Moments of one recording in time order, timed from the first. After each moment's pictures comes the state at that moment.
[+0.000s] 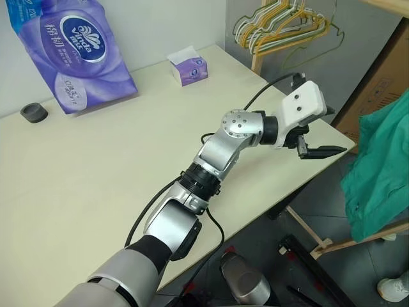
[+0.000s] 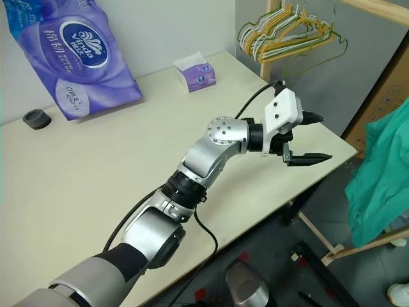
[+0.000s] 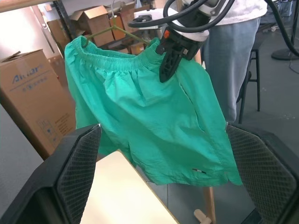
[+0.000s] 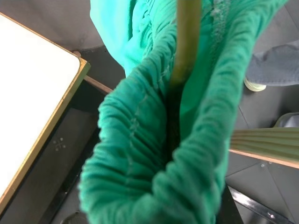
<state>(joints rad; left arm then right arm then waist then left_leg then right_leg) -1.13 -0.08 -0.30 0.44 -0.16 0.21 -0.94 -0.99 -1.20 -0.24 0.66 0.18 1.45 0.53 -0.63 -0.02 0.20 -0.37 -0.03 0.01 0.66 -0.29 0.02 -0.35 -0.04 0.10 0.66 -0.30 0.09</state>
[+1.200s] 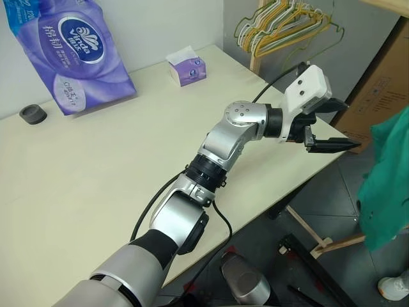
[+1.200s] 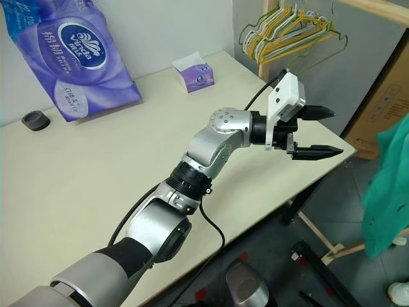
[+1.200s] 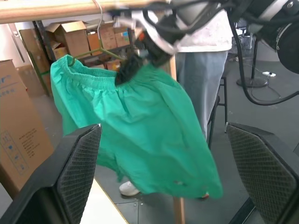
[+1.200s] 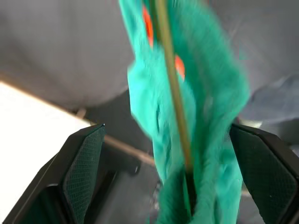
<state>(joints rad) -1.19 -0.11 -0.23 0.52 -0.24 0.23 -1.04 -1.05 -1.17 -0.45 0.49 0.19 1.45 0.29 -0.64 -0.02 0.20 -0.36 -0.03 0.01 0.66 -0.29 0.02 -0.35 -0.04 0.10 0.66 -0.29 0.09</state>
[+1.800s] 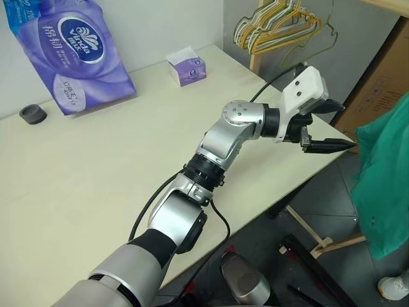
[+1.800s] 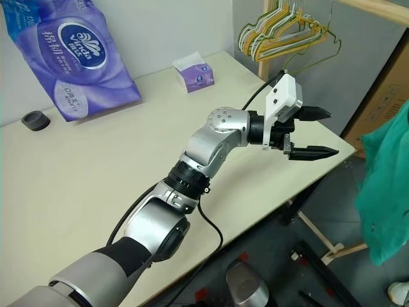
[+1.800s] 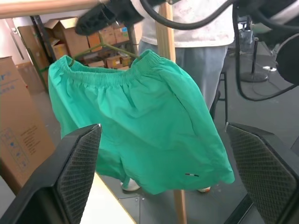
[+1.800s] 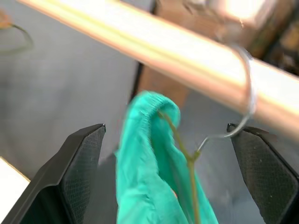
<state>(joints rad) -1.19 -0.09 -0.23 0.53 -0.22 0.23 -1.05 -0.95 -1.03 -0.39 0.08 0.16 1.15 0.24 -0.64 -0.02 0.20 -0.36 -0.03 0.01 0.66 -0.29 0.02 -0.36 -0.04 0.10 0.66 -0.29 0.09</state>
